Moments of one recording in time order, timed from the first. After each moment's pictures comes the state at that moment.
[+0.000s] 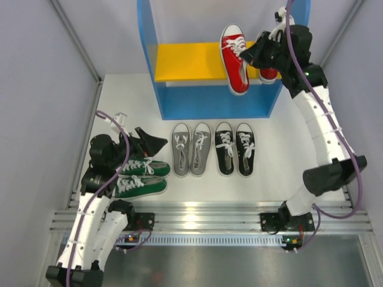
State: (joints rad) left arm -0.12 0.60 0.66 -0.29 0.55 -0.63; right arm 0.29 1.58 1.91 -0.55 -0.22 0.44
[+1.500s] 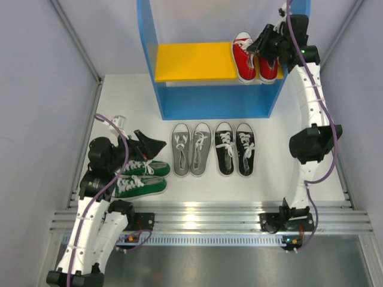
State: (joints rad) left arm -0.12 0.56 0.66 -0.35 0.52 -0.60; right arm 0.12 2.06 2.38 -0.72 -0.34 0.48
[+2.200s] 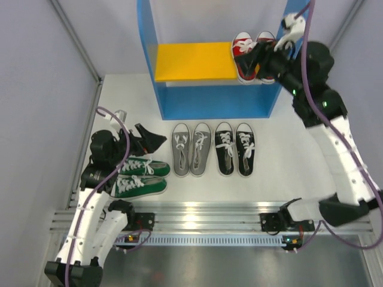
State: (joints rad) left arm -0.12 0.64 0.70 -0.35 0.50 -0.61; right arm 0.33 1.48 1.95 -0.48 -0.14 0.30
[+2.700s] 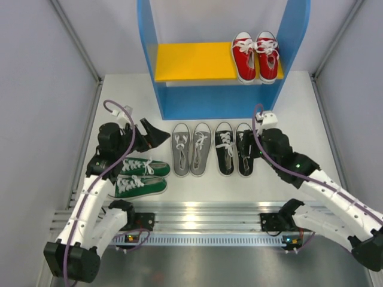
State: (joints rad) left arm -0.14 0.78 0.70 -0.28 0.50 -0.66; right arm 0.69 0.82 0.78 -0.39 0.27 0.30
